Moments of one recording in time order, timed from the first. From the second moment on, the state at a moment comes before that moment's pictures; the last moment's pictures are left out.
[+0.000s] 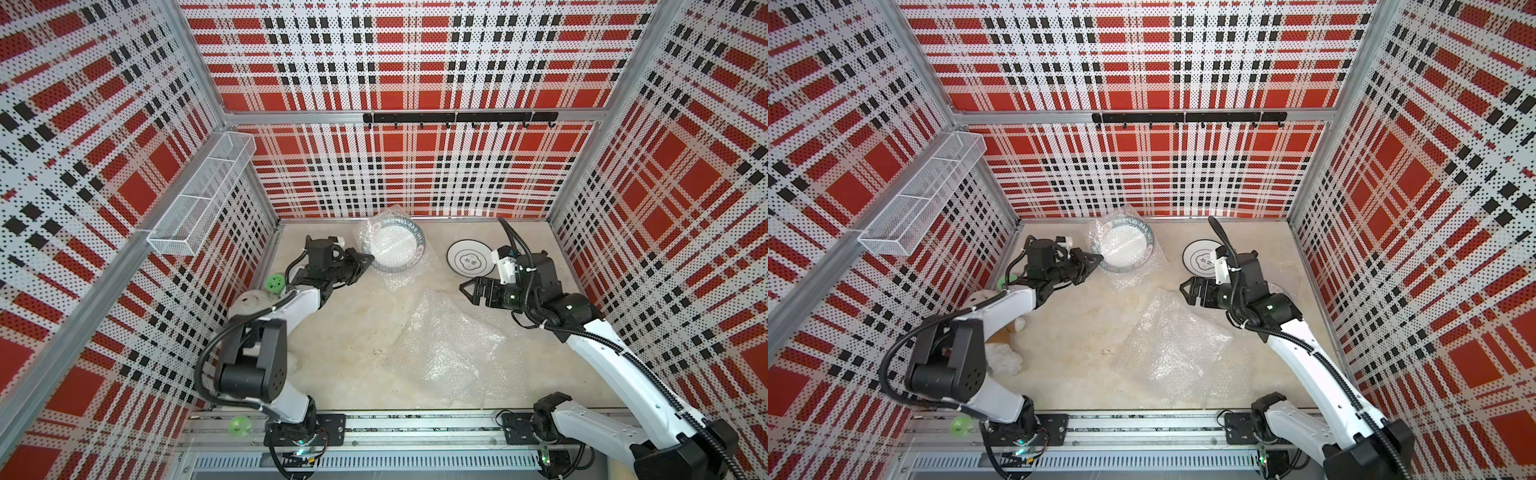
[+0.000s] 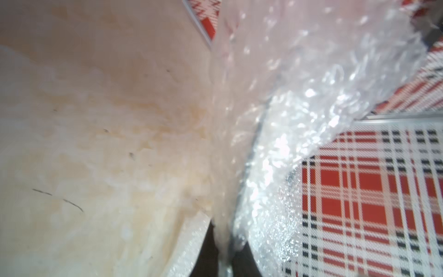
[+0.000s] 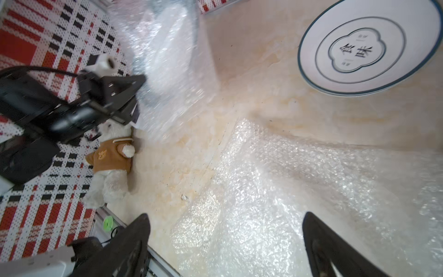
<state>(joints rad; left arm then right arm) -0.15 1.48 0.91 0.15 0.64 -1.03 0.36 1.05 1.00 -0.62 -0.30 0.50</state>
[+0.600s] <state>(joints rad) -0.55 1.44 0.91 -0.33 0.75 -0.72 0.26 0.96 0.99 -0.65 -0.37 0.49</state>
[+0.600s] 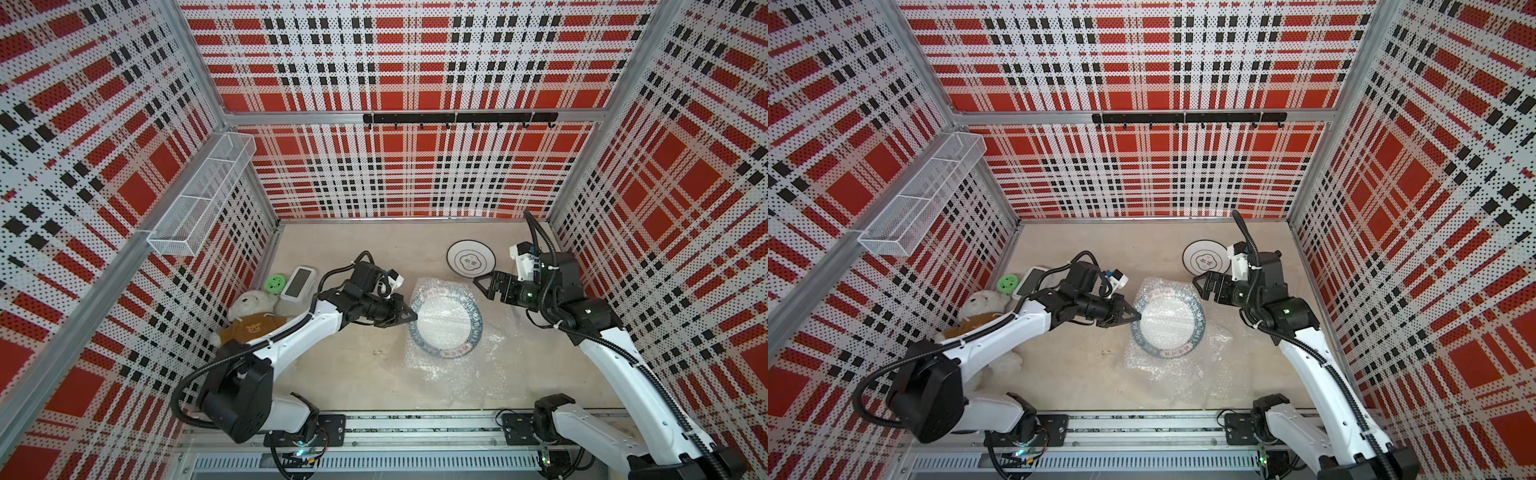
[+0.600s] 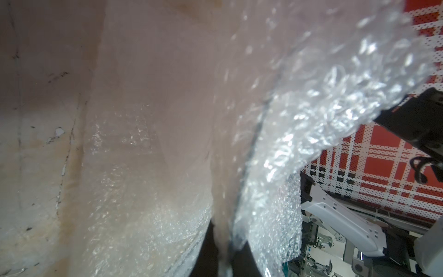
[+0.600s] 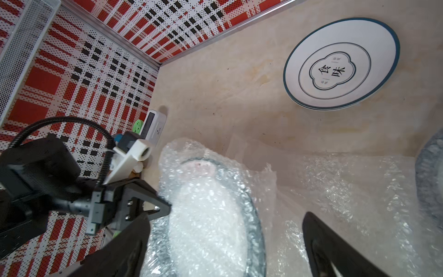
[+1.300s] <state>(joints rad) -0.55 1.71 0.85 -0.07 0.73 -0.78 0.26 0.94 0.76 -0.61 -0.42 0.53</state>
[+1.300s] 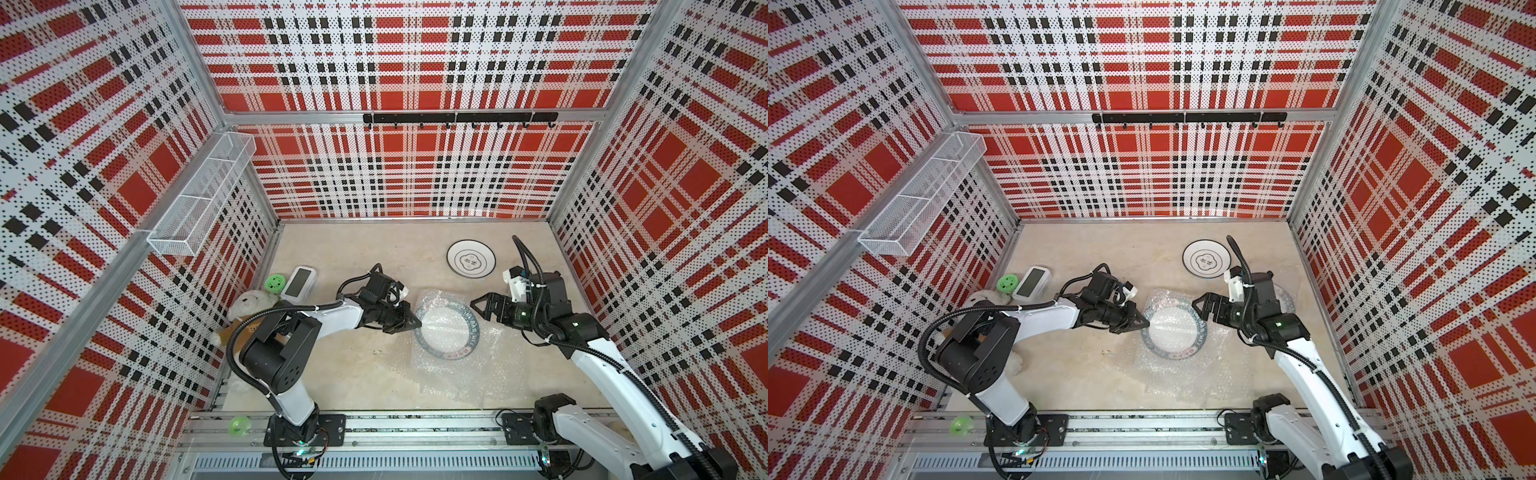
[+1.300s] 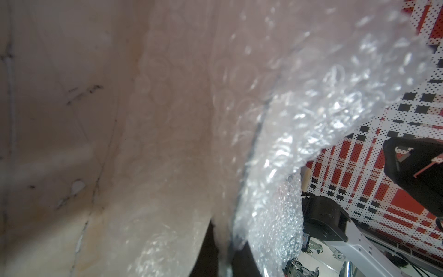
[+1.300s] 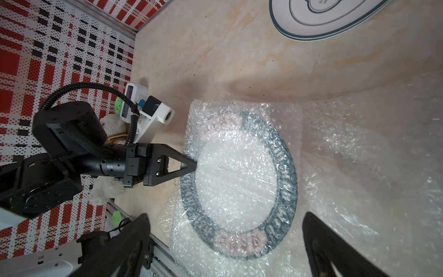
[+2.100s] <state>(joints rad) -0.47 1.72 0.61 0.61 0.88 -1.17 0.26 1.11 0.65 -0.42 -0.50 0.57</state>
